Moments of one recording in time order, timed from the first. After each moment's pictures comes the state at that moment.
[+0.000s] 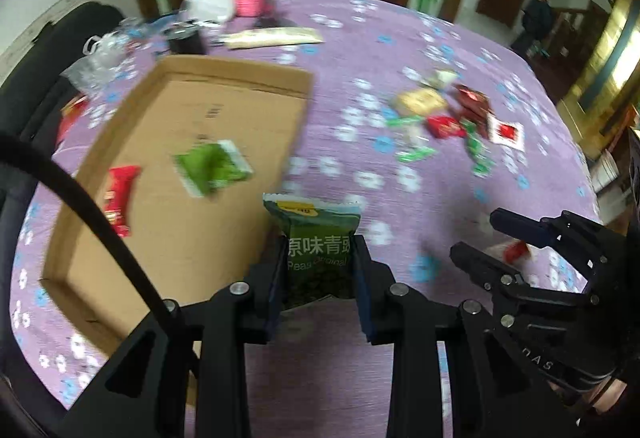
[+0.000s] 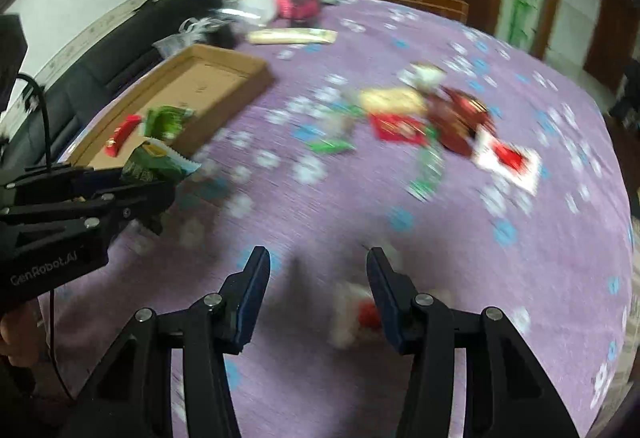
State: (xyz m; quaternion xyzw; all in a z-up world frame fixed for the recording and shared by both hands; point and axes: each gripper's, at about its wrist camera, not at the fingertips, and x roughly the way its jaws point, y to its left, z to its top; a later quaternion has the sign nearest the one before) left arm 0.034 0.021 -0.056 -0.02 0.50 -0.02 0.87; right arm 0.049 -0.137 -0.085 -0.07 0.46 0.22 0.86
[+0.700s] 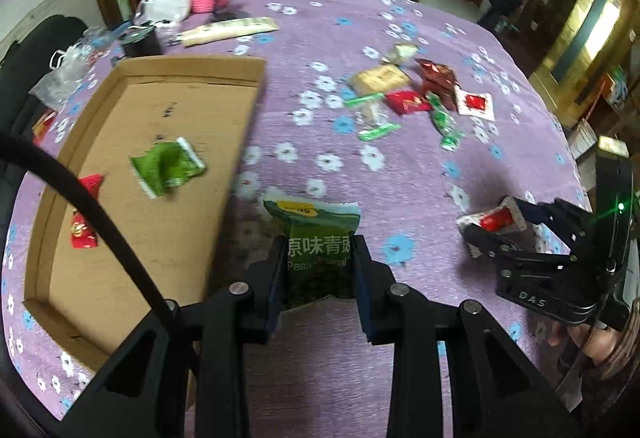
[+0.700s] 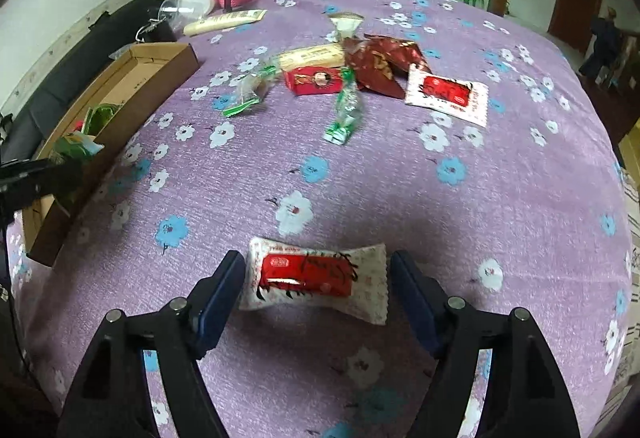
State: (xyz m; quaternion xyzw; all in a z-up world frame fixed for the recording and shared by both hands) left arm 0.029 -0.008 -0.064 0.01 0.51 -0.10 0.85; right arm 0.048 -0.197 -0.120 -0.05 0.49 0.13 0.86
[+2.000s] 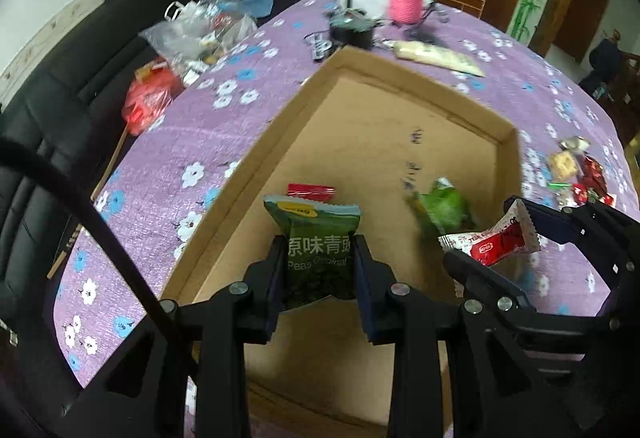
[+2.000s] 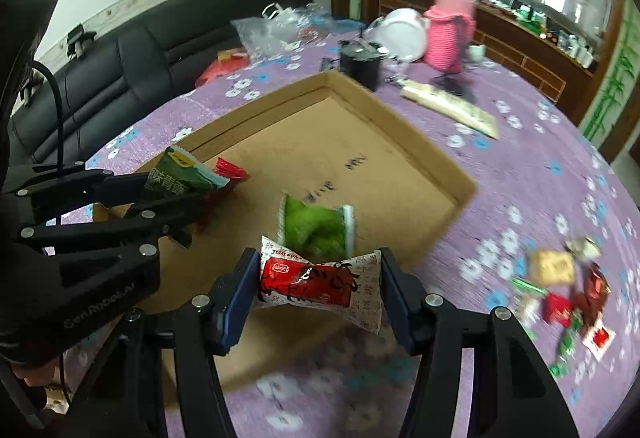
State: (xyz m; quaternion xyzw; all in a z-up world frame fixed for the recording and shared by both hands) left arm 0.064 0.167 -0.067 -0.05 0.51 0.10 0.86; right arm 0.098 0.047 -0.078 -0.15 0.43 0.31 0.83
